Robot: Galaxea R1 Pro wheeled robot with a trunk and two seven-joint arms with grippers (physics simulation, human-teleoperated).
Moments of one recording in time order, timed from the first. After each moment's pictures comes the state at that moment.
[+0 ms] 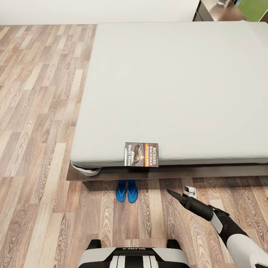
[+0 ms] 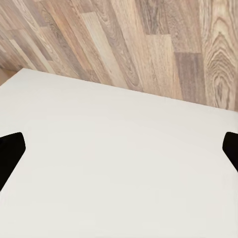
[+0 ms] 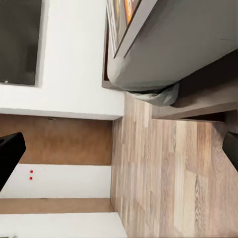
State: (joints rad) left arm -0.08 0.33 -0.16 0.01 0.22 -0.21 0.40; right arm -0.67 -0.18 -0.27 -0.43 -0.26 0.26 1.56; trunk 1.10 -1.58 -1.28
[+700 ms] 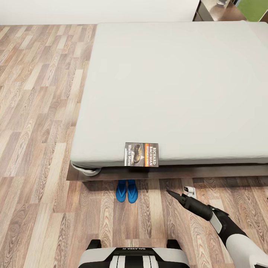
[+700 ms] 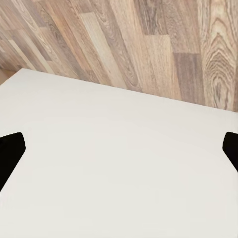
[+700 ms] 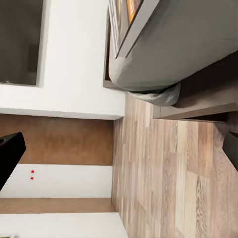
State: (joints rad) left arm -0.08 0.33 -0.16 0.01 0.22 -0.22 0.40; right arm -0.67 -0.17 -0.26 -0.44 -0.26 0.27 1.56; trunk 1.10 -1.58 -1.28
